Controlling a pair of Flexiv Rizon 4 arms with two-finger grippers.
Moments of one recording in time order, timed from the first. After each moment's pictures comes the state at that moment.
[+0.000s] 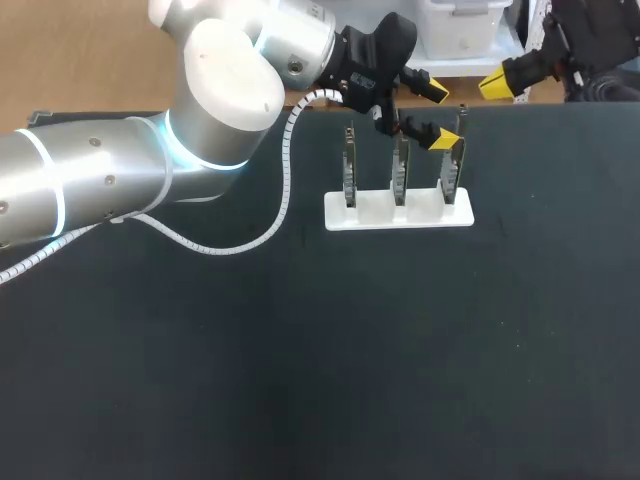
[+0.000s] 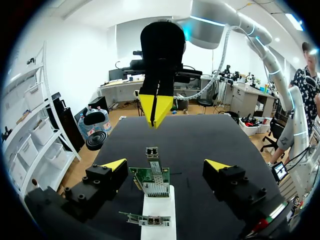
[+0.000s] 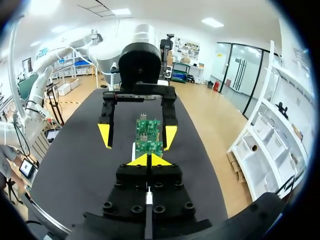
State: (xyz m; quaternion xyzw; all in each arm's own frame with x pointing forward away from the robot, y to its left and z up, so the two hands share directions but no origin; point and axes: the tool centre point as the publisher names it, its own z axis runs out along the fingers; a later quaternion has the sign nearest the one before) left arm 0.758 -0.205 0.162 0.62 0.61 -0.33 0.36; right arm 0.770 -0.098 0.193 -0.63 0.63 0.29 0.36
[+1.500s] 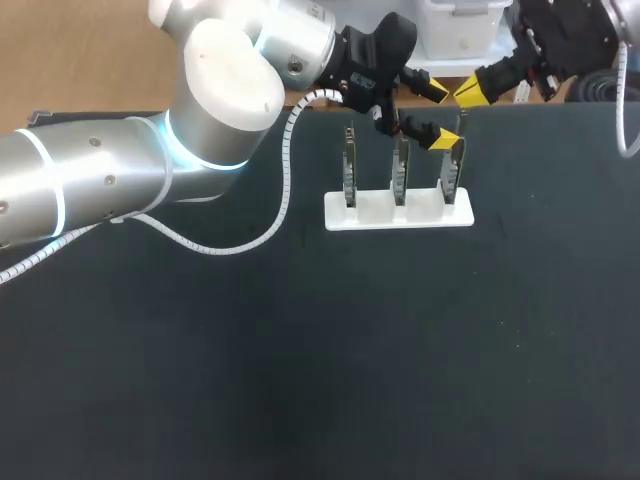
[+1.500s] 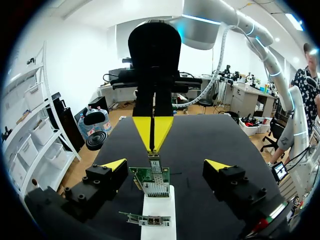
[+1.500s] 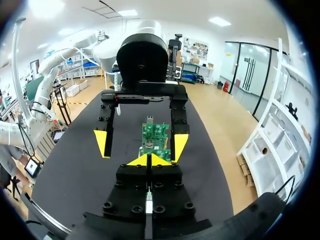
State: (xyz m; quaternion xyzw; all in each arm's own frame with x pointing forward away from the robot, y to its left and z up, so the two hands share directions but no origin) left arm 0.758 -0.205 0.162 0.62 0.61 -0.33 0.36; right arm 0.769 -0.072 0.177 -0.64 0.61 0.32 0.34
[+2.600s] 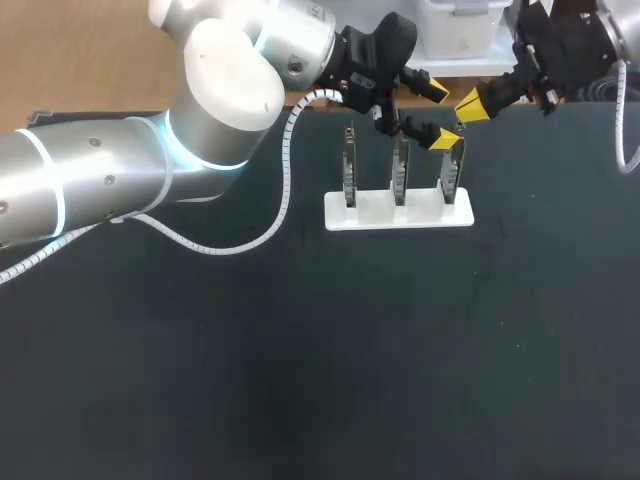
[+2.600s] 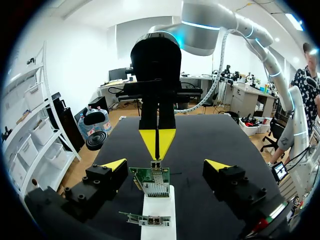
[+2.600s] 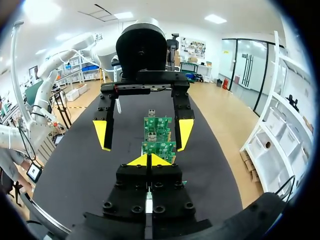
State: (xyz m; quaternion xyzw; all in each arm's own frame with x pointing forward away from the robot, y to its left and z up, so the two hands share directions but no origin) left arm 0.758 -0.205 0.162 0.62 0.61 -0.33 0.36; right arm 0.765 -0.075 0.159 -0.63 0.62 0.34 0.33
